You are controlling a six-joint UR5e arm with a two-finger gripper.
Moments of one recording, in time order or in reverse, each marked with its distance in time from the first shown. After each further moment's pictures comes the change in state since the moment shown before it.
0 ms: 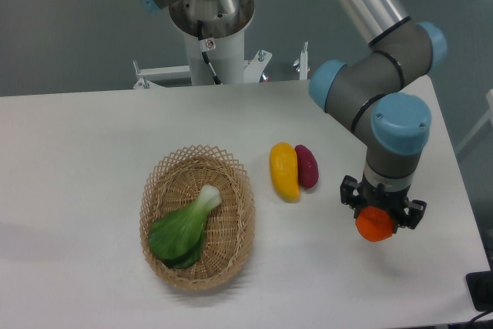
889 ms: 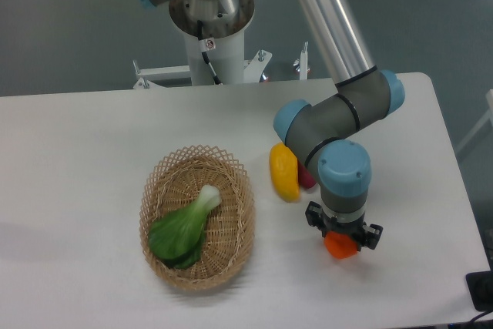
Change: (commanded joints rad) arm -0.080 -0.045 -0.110 0.190 0.078 -0.109
